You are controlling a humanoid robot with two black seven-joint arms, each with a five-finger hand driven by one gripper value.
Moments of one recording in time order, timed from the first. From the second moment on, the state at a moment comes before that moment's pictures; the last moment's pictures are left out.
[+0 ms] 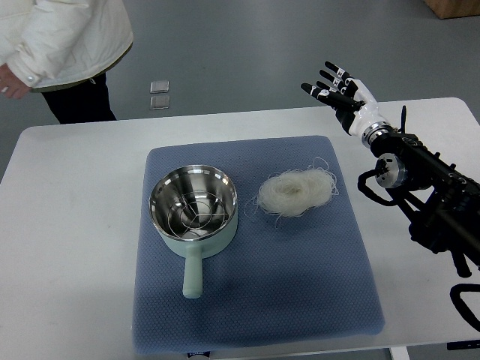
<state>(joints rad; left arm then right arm) -0.10 0.00 -0.04 -0.15 0.01 0.00 0.15 0.71 -0.14 0.96 0.83 -0.50 -0.10 0.15</state>
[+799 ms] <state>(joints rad) -0.10 0.00 -0.04 -0.15 0.01 0.00 0.15 0.71 -0.14 0.96 0.83 -0.50 -0.10 0.15</state>
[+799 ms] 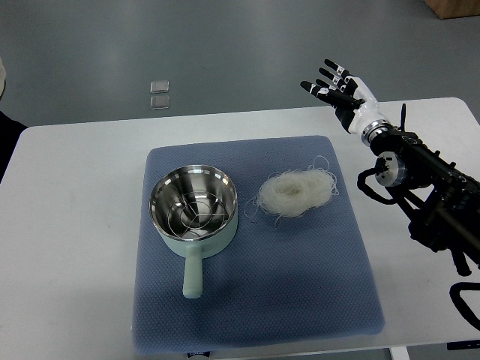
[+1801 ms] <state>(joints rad) -0.10 0.00 -0.04 -0.15 0.01 0.00 0.15 0.72 -0.16 0.96 0.83 -0.50 -0.04 0.15</state>
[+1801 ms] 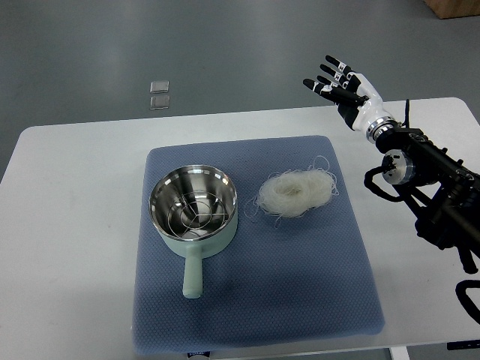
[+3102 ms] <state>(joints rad) -0.10 0.00 -0.04 -0.15 0.01 0.00 0.15 1.13 -0.49 0.33 0.97 -1.20 0.47 0.26</state>
